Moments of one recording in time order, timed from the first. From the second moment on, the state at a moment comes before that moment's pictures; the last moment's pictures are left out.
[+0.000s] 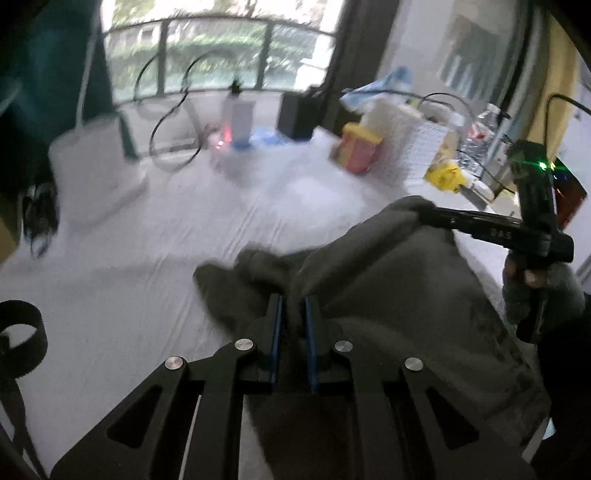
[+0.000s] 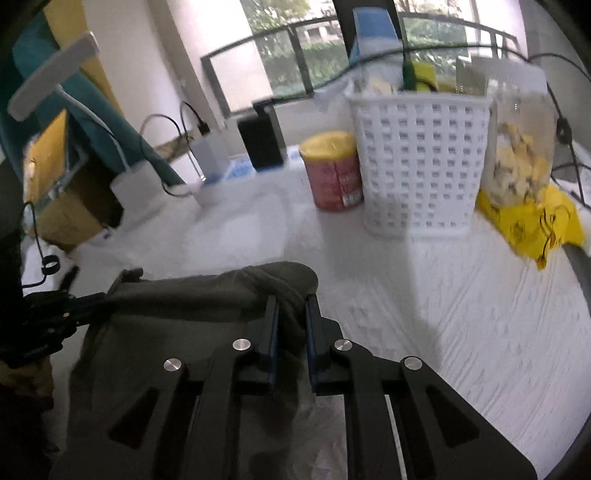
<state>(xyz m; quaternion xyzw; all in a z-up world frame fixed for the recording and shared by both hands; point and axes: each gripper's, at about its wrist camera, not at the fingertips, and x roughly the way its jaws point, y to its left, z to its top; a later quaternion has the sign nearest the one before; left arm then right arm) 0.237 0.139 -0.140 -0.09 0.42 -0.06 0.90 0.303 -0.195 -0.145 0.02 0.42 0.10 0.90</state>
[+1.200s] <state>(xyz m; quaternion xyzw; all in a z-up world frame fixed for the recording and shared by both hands) 0.232 0.165 -0.121 -0.05 0.42 0.06 0.90 0.212 -0.215 -0.126 0.04 0.41 0.05 0.91</state>
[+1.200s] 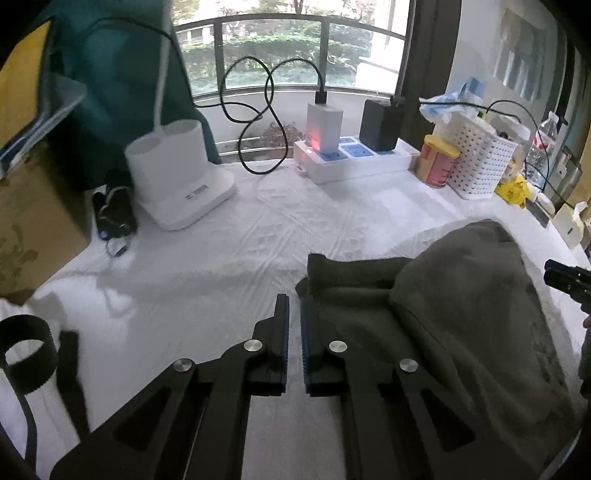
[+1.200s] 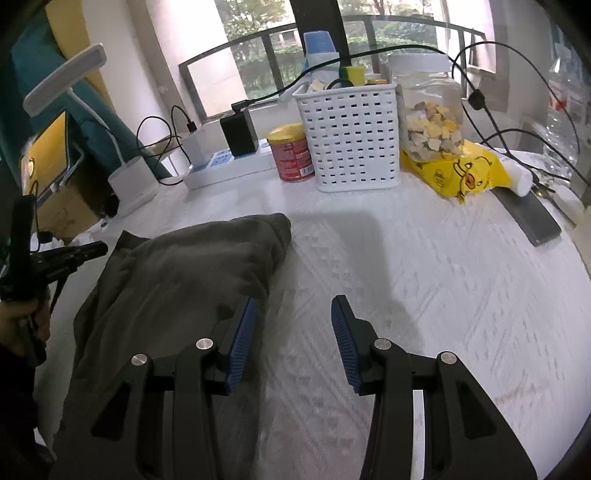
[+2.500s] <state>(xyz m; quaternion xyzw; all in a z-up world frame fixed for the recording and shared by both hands) 0.086 0.064 -0.130 -0.08 0.44 -0.07 0.89 0.080 -0.205 -0.136 0.05 0.41 0.04 0.91</state>
